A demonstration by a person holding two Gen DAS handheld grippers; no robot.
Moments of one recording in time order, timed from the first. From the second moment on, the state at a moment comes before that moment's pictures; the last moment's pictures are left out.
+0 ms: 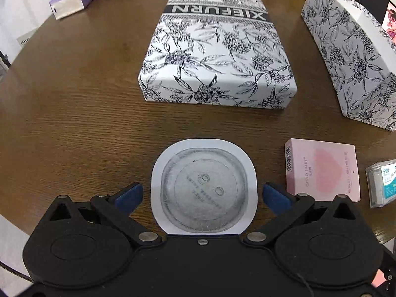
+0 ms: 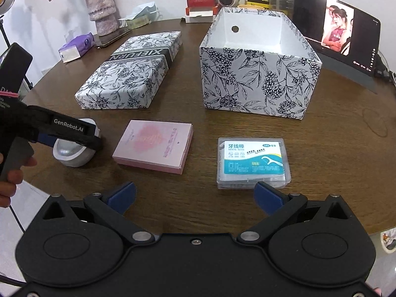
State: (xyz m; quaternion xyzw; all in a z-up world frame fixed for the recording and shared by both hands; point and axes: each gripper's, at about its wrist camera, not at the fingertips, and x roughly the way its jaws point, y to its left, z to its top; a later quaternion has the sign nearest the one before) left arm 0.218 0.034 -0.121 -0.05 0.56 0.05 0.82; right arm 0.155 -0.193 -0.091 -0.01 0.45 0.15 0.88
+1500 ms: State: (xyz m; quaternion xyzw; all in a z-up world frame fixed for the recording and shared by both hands) left arm 0.272 -0.003 0.024 0.02 0.50 -0.13 0.86; right arm 0.216 -0.197 0.012 0.00 0.42 0.09 0.90
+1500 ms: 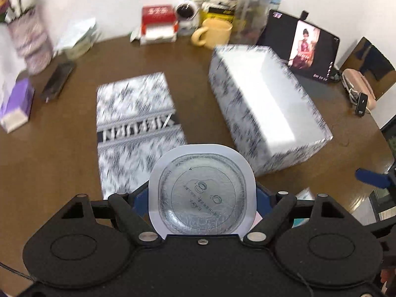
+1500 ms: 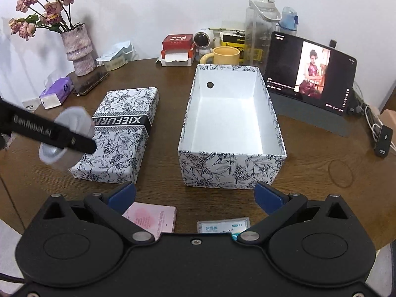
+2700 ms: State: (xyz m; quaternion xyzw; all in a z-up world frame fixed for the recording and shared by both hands) left arm 0.495 -0.231 -0.062 0.21 0.52 -0.22 0.80; right arm 0.395 -0.296 -0.008 -0.01 0.44 0.26 0.86
